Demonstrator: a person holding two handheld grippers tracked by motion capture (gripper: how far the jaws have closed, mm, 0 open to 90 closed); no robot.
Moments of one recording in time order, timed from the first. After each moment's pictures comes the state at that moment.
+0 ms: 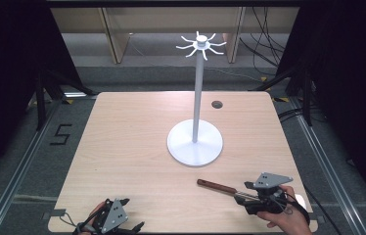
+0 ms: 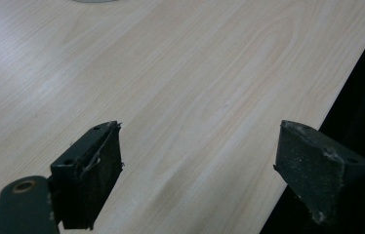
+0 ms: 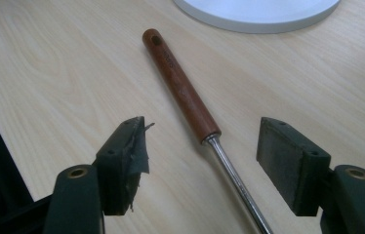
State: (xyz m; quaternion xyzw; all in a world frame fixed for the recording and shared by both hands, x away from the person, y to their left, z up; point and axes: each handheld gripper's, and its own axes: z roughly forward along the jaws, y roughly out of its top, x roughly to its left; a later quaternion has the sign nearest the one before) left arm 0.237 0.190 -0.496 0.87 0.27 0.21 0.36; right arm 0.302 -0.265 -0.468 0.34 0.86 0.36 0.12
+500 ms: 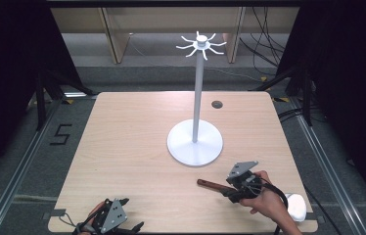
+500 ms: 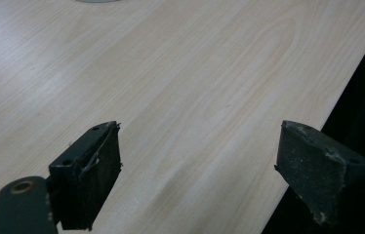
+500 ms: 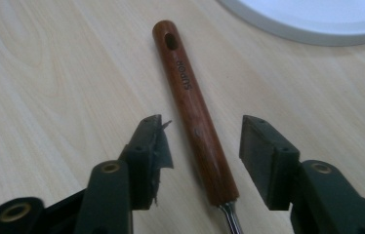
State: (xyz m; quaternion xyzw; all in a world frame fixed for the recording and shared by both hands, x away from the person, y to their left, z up) left arm 0.238 0.191 -0.496 0.87 0.27 0.21 0.36; right arm 0.341 -0.210 -0.474 0.31 0.91 0.27 0.10
